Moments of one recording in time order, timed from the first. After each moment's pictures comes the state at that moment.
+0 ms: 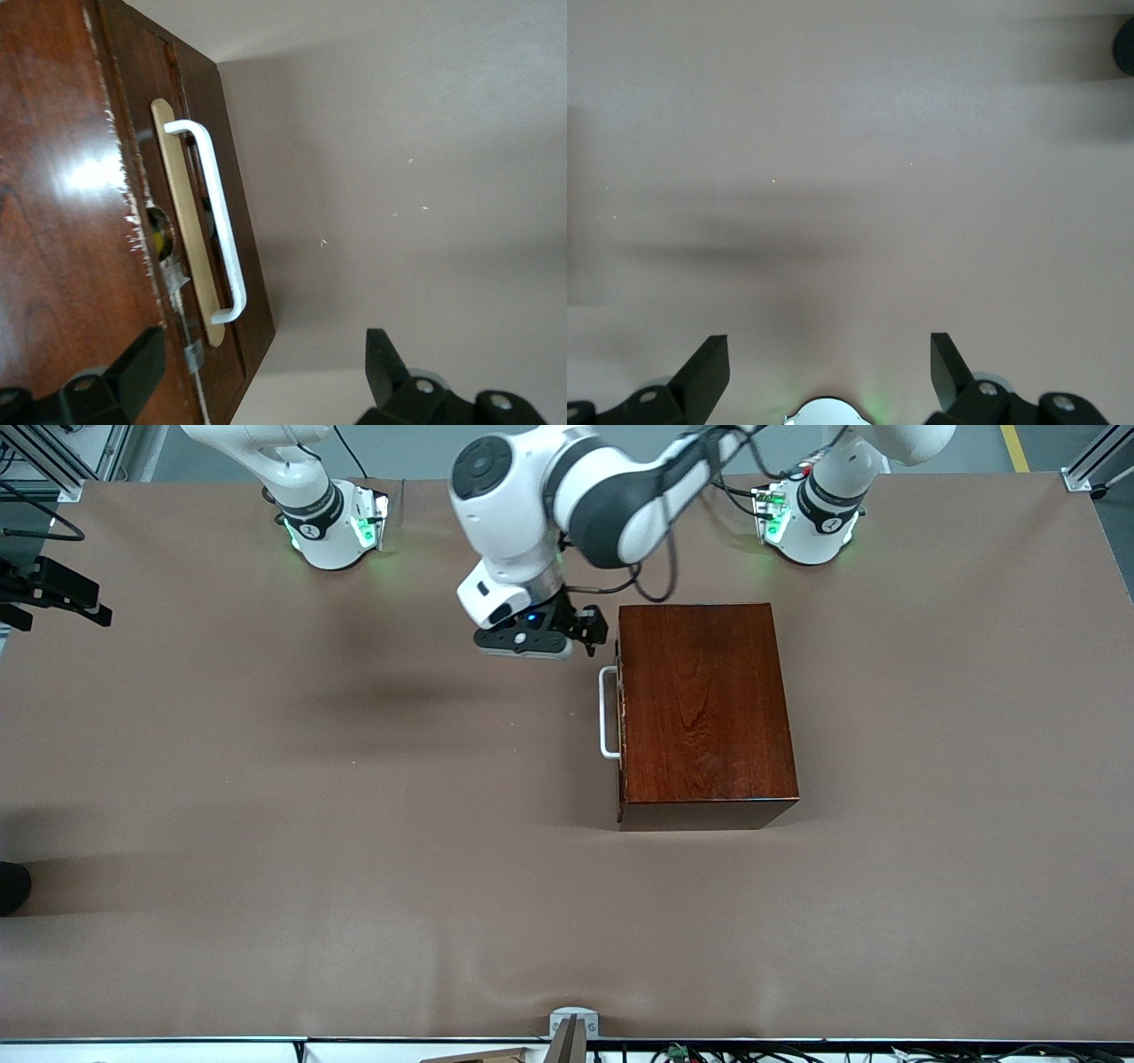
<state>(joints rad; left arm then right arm) -1.02 0.62 0.06 -1.18 0.13 1.64 -0.77 0.01 -0.06 -0.10 -1.56 0.02 1.41 -0.13</state>
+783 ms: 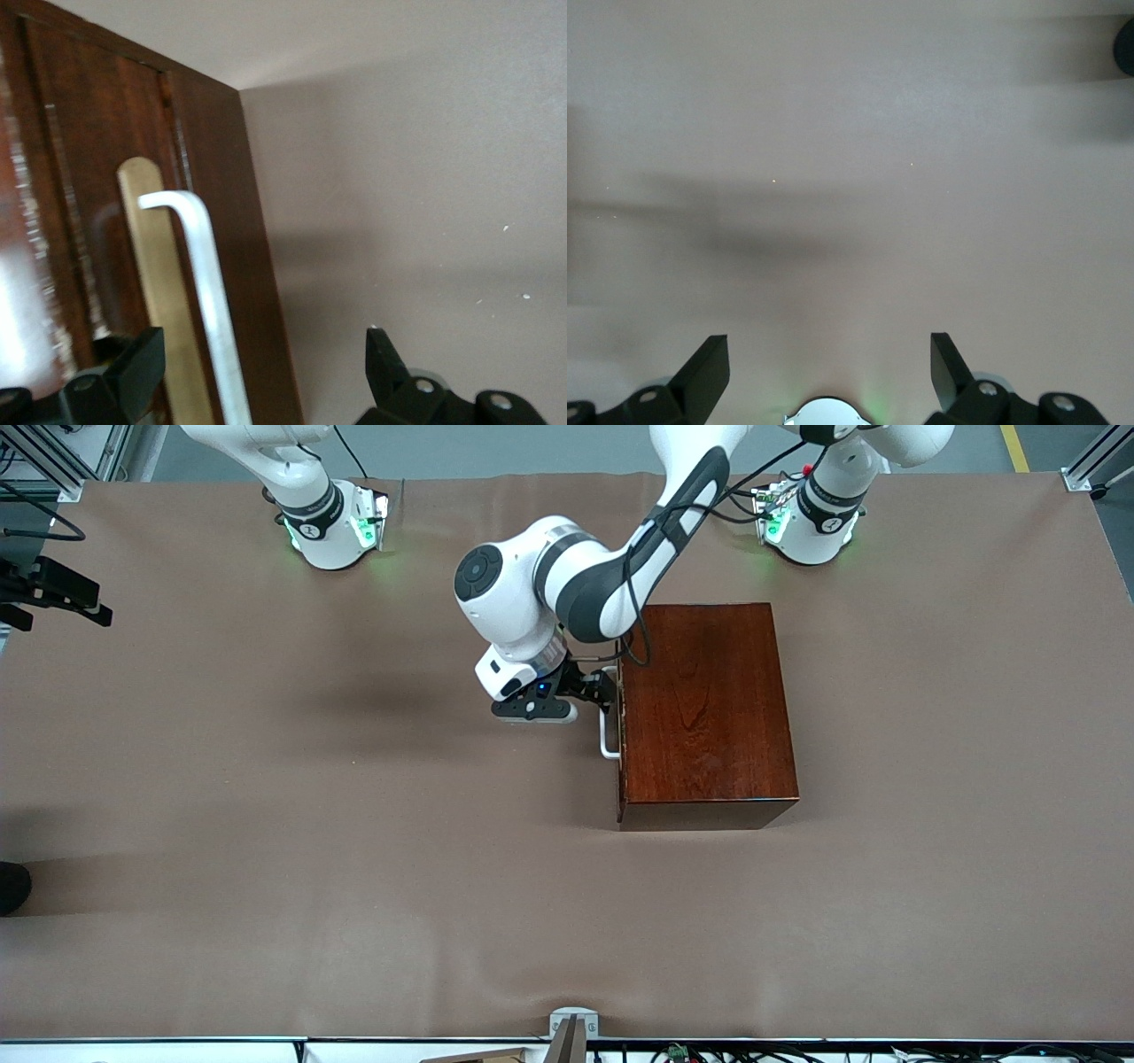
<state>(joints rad) -1.02 0.79 0.15 -1.16 0.17 1.74 -0.74 0.01 -0.06 -0.10 -1.56 0.02 1.41 -0.13</state>
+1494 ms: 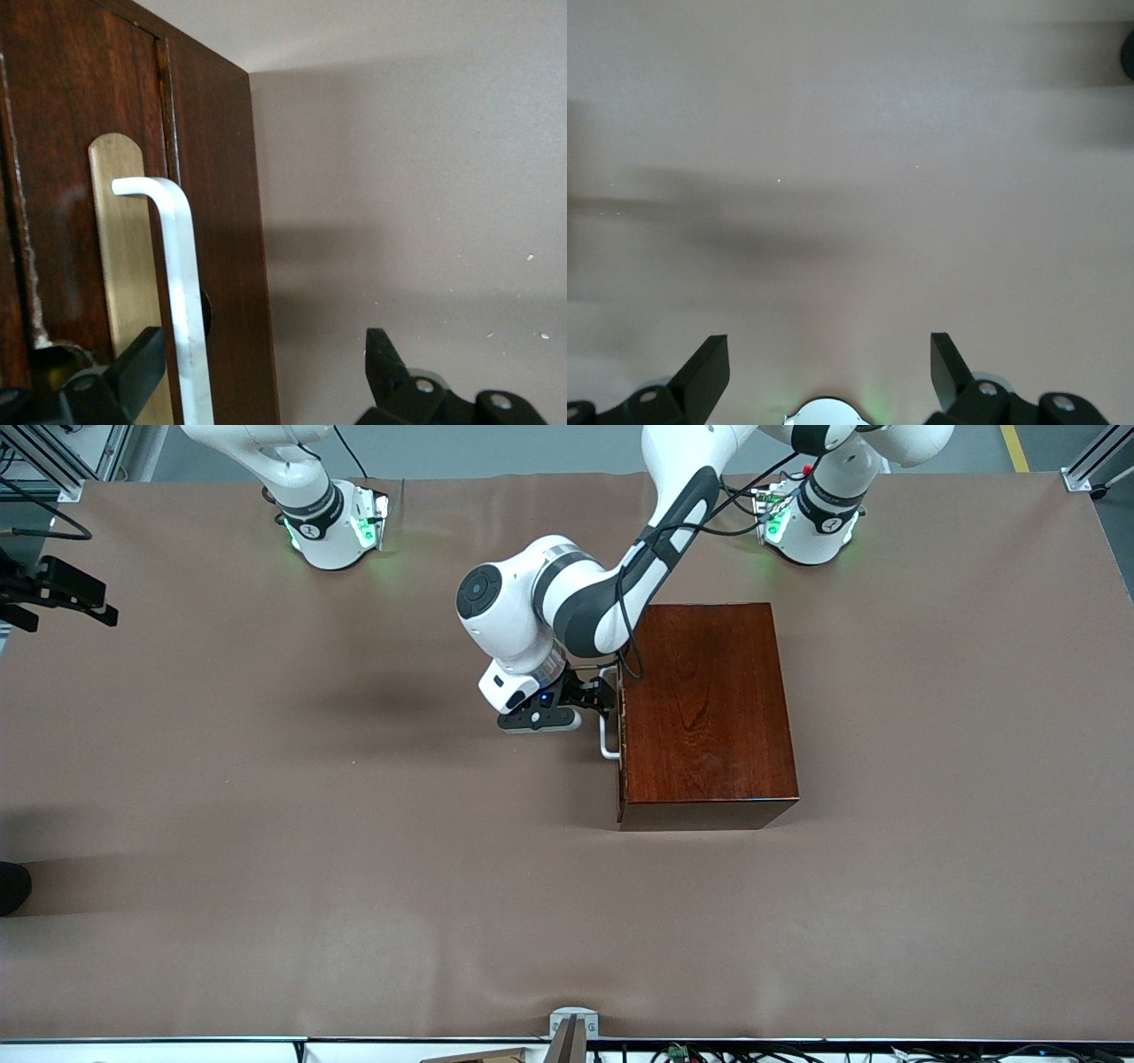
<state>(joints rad) -1.02 0.82 0.15 -1.16 0.17 1.74 -0.86 0.03 -0.06 -0.10 -1.56 0.02 1.41 -0.13</state>
